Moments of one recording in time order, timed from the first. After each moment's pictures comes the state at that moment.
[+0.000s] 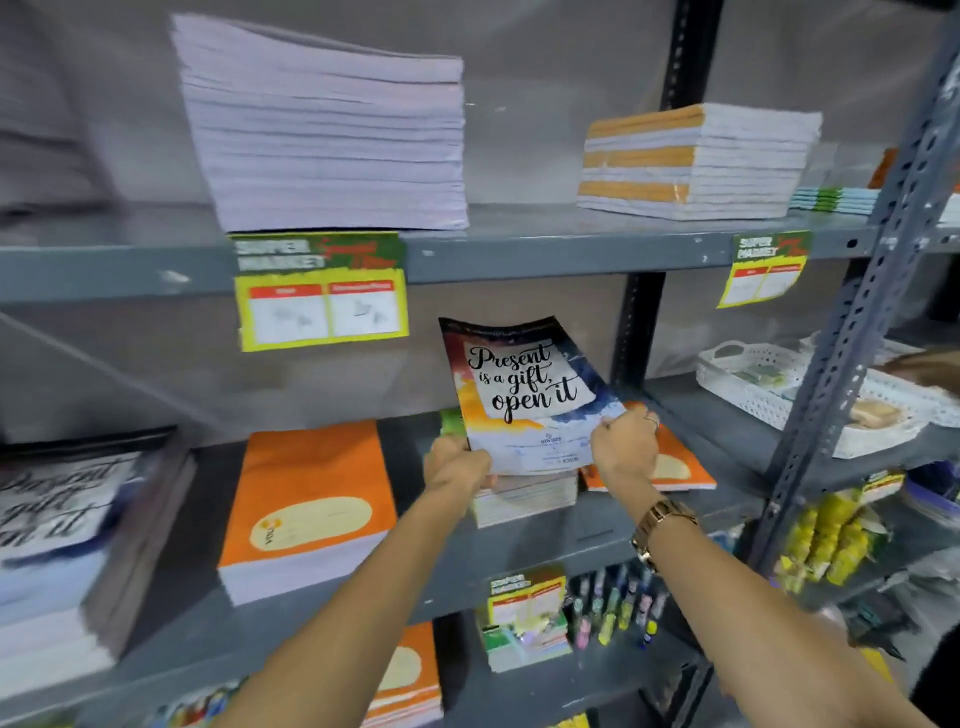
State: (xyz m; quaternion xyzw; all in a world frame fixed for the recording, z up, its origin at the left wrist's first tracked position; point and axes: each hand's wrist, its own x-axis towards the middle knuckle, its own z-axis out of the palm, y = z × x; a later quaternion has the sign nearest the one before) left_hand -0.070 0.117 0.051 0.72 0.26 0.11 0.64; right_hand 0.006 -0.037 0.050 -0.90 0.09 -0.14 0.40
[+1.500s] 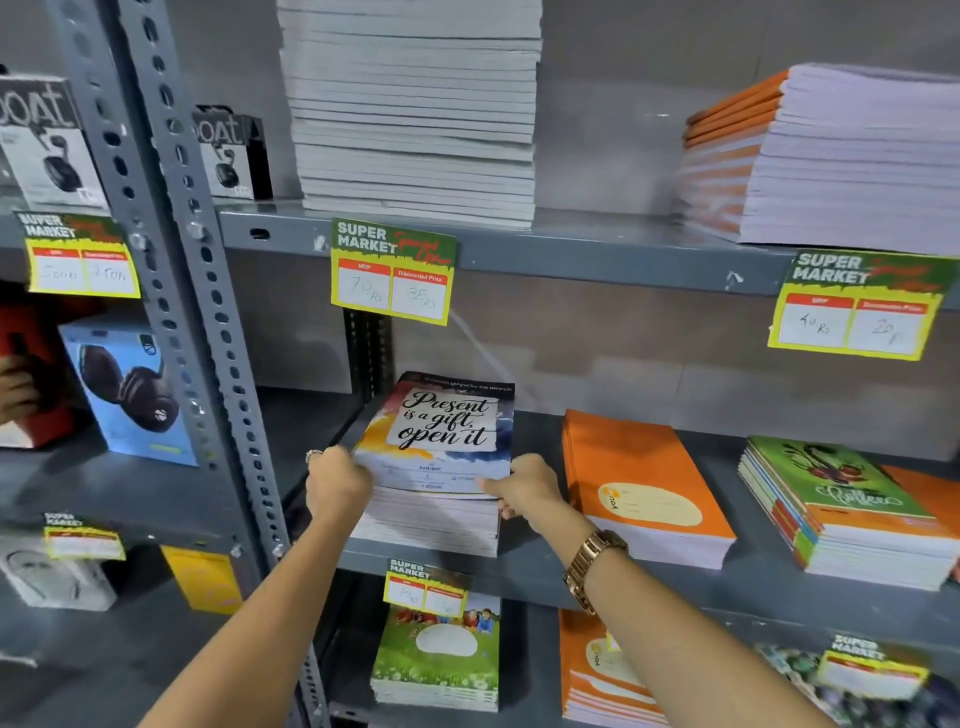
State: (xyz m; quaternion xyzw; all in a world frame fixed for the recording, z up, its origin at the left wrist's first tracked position) left_hand -0.353 0.494 0.009 0.75 0.55 0.26 0.28; right_hand -0.227 0.345 0.025 -0.87 -0.21 0.21 0.41
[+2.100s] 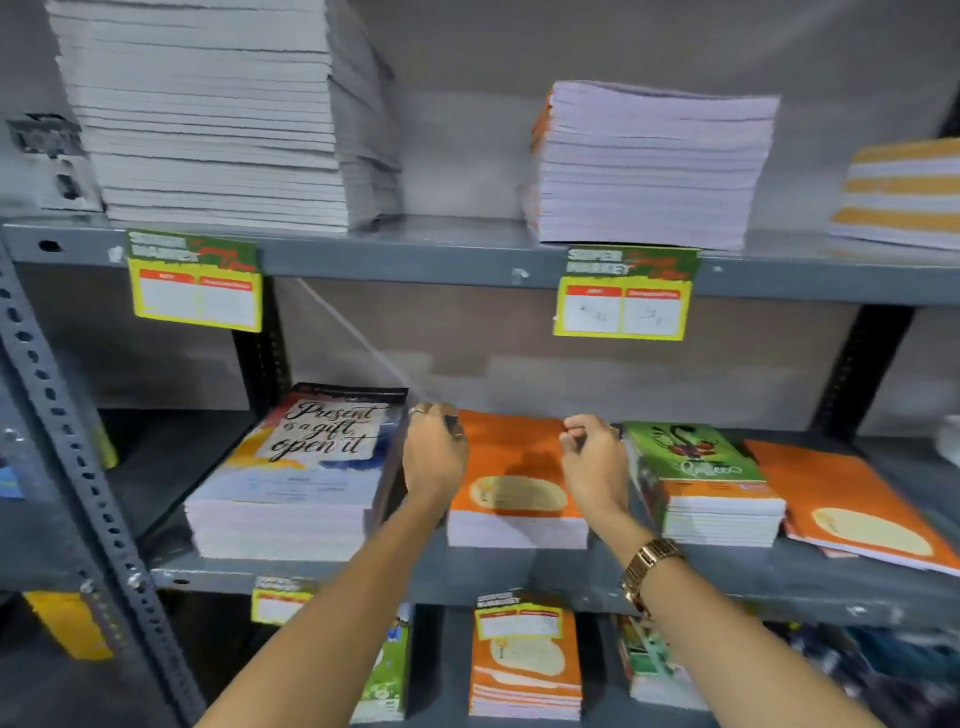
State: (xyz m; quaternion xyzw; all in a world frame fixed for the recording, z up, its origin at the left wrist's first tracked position) left_hand -0.202 0.308 0.054 0.82 0.32 0.34 0.33; right_hand -0.116 0.173 0.043 -0.86 -0.18 -0.14 0.46
